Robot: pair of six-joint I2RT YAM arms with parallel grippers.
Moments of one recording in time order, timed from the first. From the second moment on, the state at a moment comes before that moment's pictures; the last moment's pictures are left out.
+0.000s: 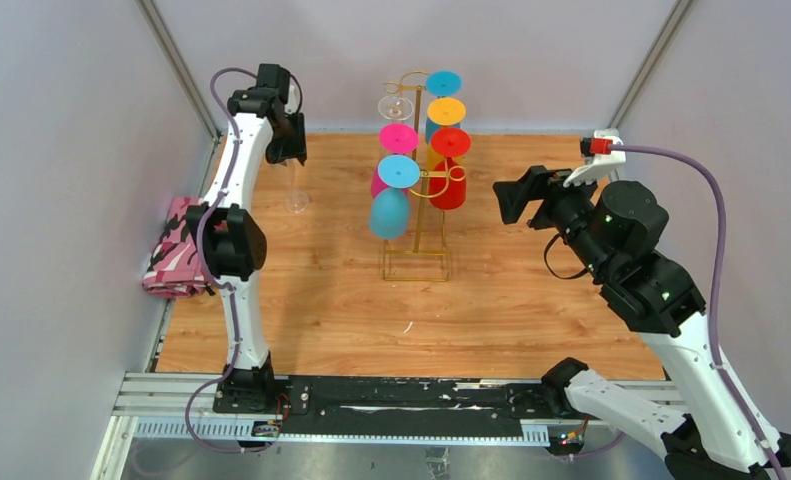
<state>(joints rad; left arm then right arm) -0.08 2.16 2.31 -1.19 -0.05 -0.18 0.61 0.84 1.34 -0.57 0.25 0.27</state>
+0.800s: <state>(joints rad) -0.20 1.42 1.88 -0.92 0.18 -0.32 0.61 0.84 1.29 -0.55 0.20 0.30</state>
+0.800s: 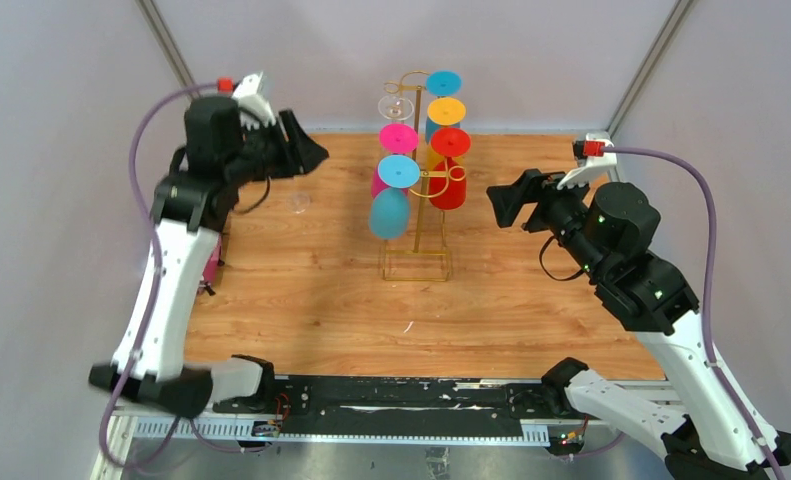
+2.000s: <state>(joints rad) -0.41 1.23 1.16 -0.03 0.46 -0.92 0.60 0.78 1.26 -0.54 0.22 0.30</state>
